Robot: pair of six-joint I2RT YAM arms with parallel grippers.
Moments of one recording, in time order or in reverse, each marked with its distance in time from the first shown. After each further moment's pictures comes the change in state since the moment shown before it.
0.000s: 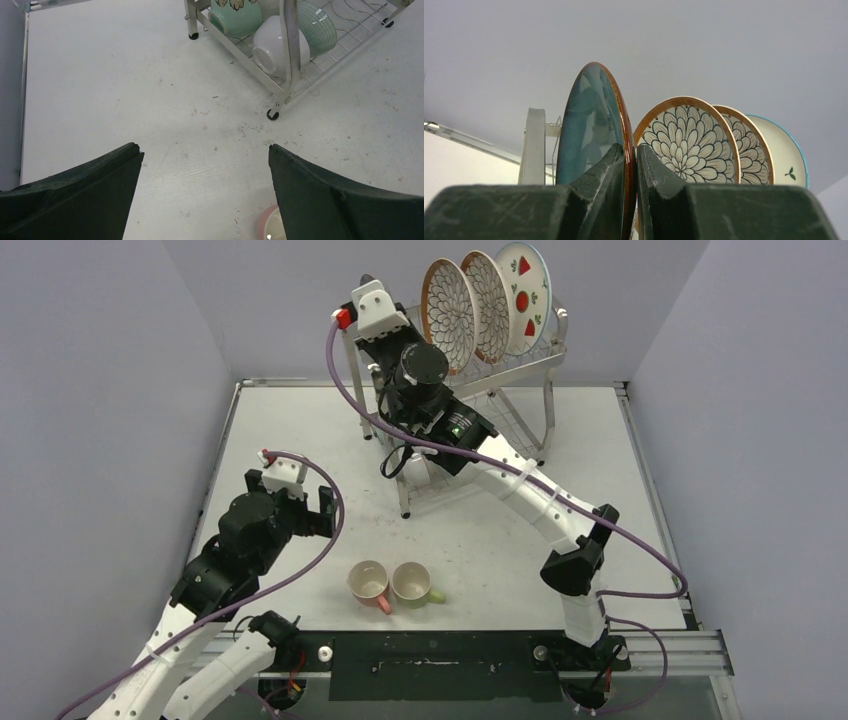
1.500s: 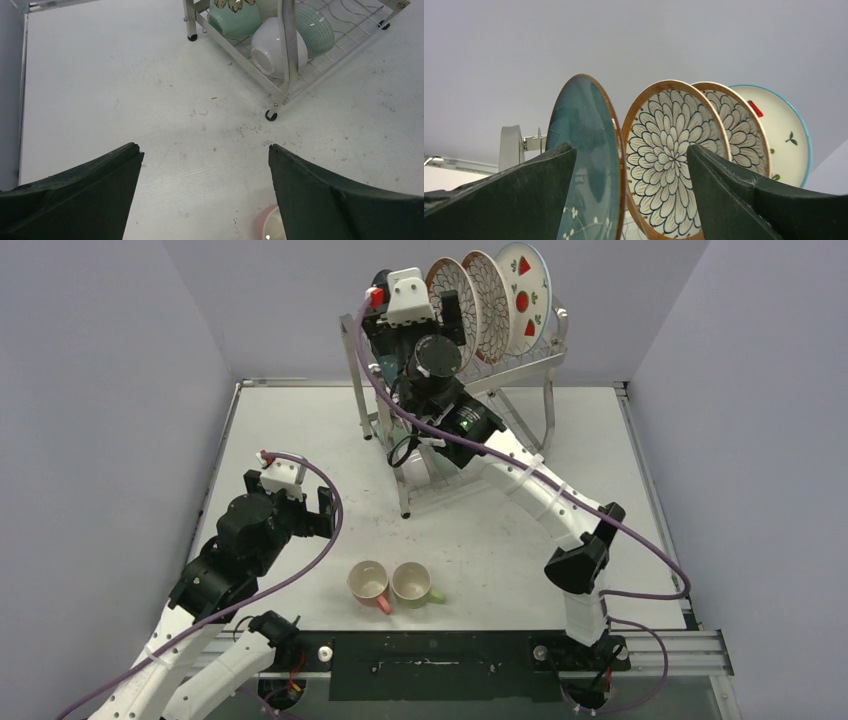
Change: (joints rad) left arm 0.000 -0.011 0.000 0.000 0.003 -0.003; right arm -0.051 0.013 -0.025 0.061 0.081 0.132
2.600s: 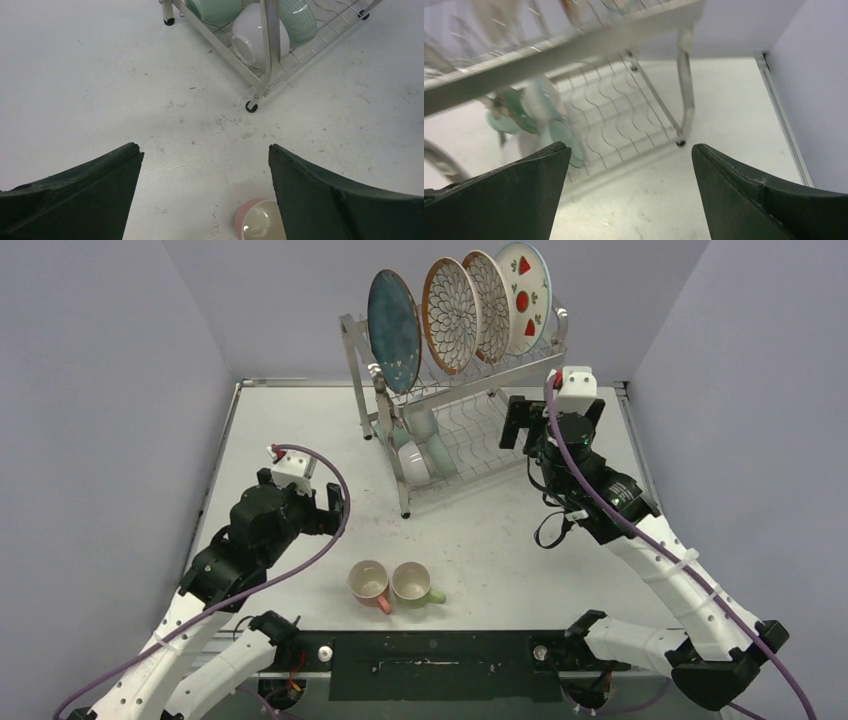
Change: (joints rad) left arm 0.005 0.055 0.000 0.002 0.055 -0.058; right arm -0.238 -0.855 -0.902 -0.511 -0.175 0.663
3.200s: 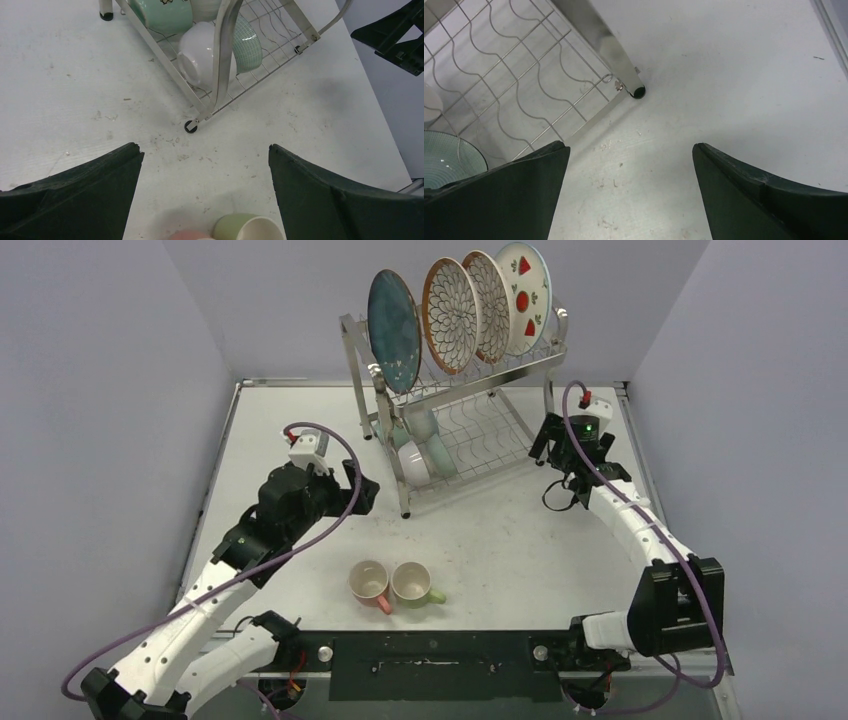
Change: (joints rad) left arm 0.004 0.139 -0.036 0.216 0.122 -0.289; right arm -0.534 0.227 -0.384 0.193 -0.345 0.207
